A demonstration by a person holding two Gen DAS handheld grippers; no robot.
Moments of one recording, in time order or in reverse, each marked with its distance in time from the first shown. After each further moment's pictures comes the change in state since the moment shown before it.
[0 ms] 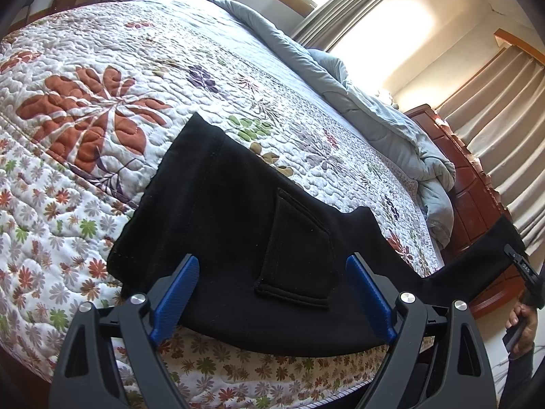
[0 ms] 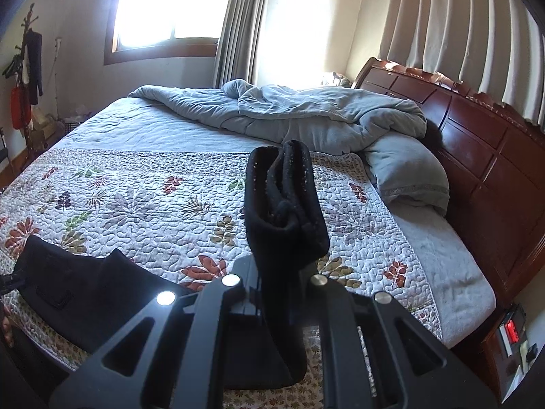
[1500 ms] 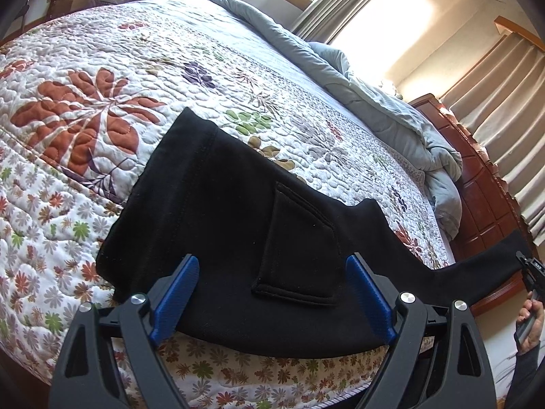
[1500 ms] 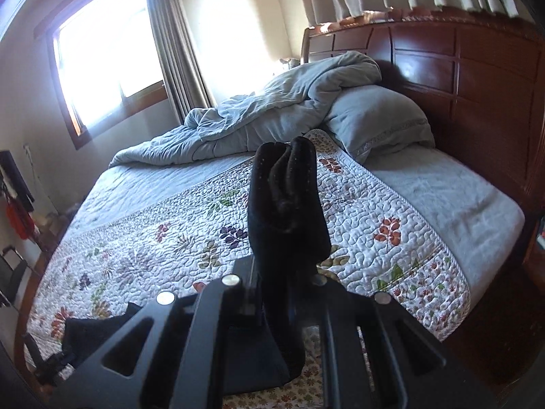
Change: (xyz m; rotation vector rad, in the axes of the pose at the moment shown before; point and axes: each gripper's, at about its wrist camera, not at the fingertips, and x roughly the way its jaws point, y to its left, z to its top) left arm 0.011 -0.005 -0.001 0.033 0.024 0.031; right arm -0.015 -0.122 -0.023 0.421 -0.009 0.057
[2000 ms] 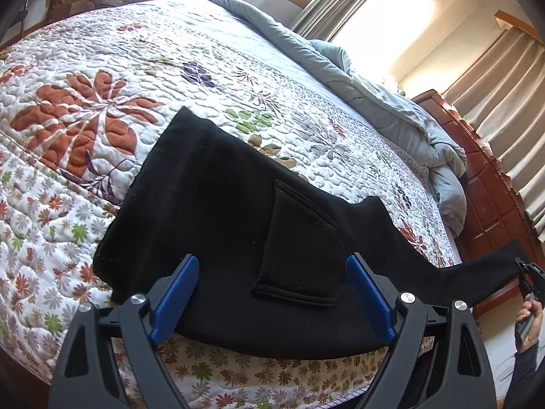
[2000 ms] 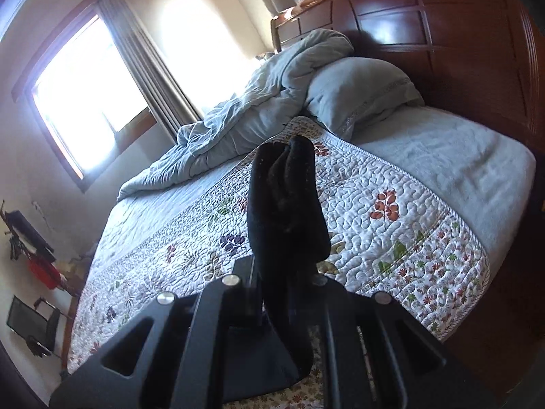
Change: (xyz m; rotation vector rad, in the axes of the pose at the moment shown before) left arm 0.006 -0.004 0.002 0.016 0.008 0.022; right arm 0.008 -0.067 -0.004 0.237 0.019 0.073
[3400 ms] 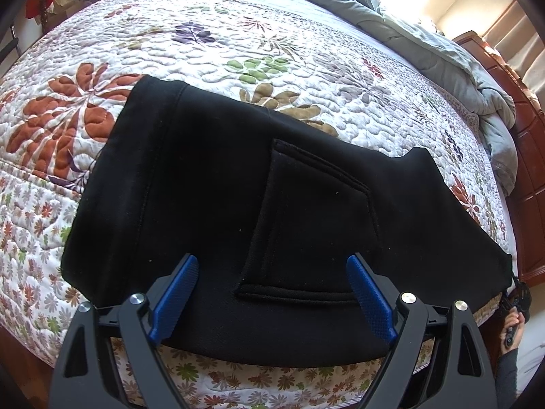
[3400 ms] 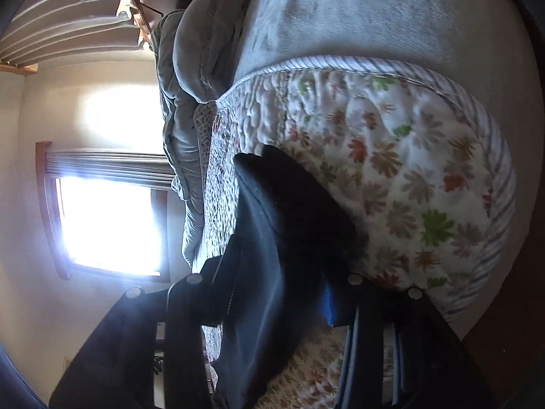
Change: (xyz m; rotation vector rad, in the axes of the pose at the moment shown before) left arm 0.050 -0.034 0.010 0.073 0.240 0.247; right arm 0.123 -0.313 -0.100 0.784 0.151 0.318
